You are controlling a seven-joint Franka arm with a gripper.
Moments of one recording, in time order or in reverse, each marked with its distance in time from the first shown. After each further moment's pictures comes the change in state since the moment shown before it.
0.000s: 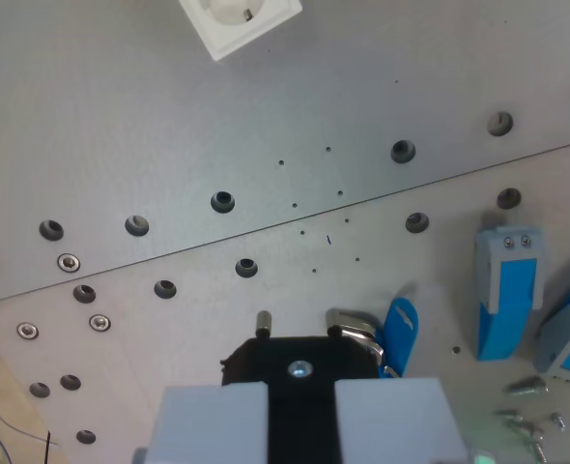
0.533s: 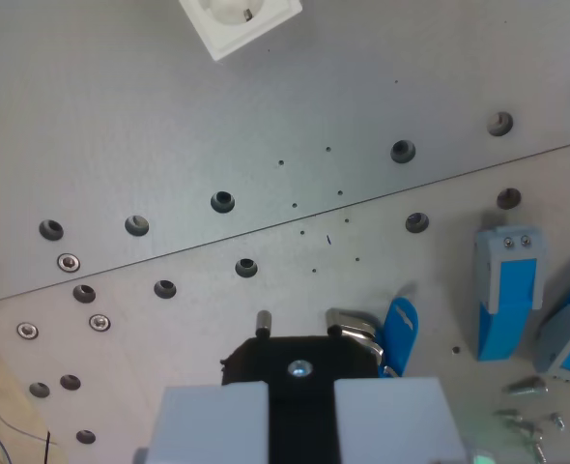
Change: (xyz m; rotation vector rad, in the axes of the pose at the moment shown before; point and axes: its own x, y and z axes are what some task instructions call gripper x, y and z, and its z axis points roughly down) arm 0.000 0.000 0.000 0.000 0.000 -0.001
